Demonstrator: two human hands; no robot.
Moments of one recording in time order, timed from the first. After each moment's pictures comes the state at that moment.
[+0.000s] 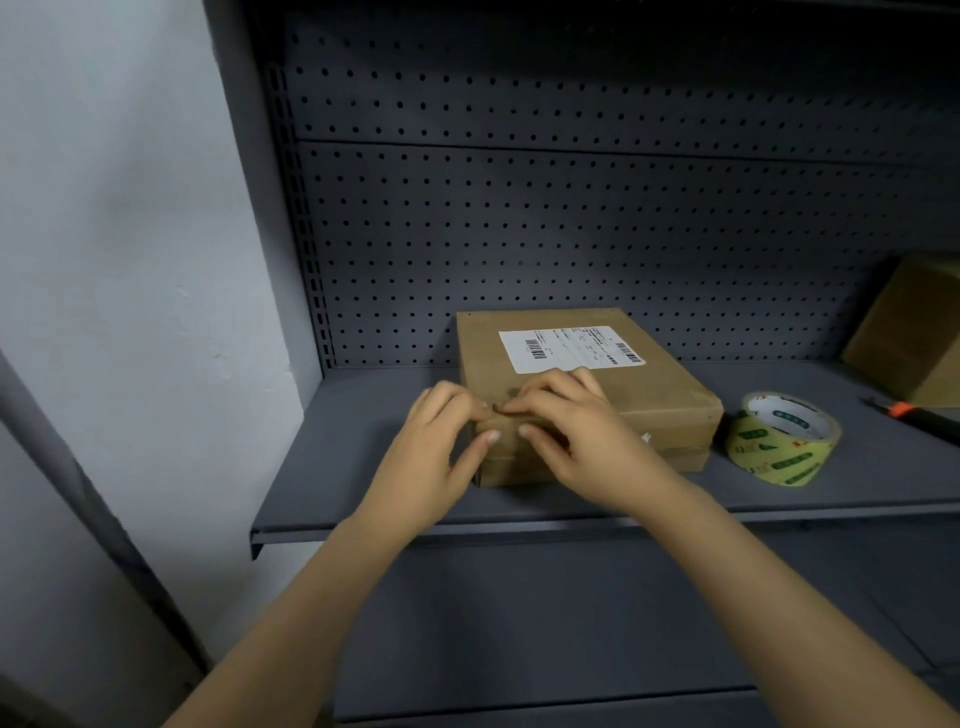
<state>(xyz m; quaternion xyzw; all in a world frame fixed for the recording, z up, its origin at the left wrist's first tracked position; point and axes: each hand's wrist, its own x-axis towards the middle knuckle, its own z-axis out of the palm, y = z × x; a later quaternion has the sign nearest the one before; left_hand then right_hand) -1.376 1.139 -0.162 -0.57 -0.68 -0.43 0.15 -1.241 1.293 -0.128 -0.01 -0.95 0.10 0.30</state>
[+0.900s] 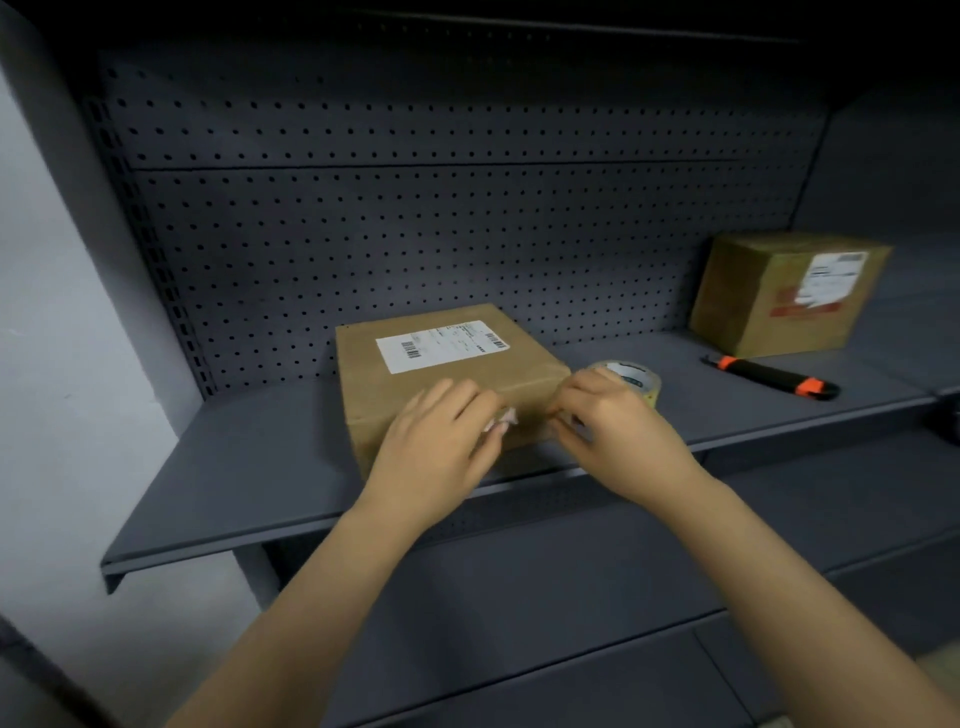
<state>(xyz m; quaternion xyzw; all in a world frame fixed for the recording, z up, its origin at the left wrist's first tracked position) -1.260 1.206 -0.131 -0.65 -0.63 -0.29 0.32 -1.095 1.346 -0.116 -0.14 -0.94 -0.01 0.32</state>
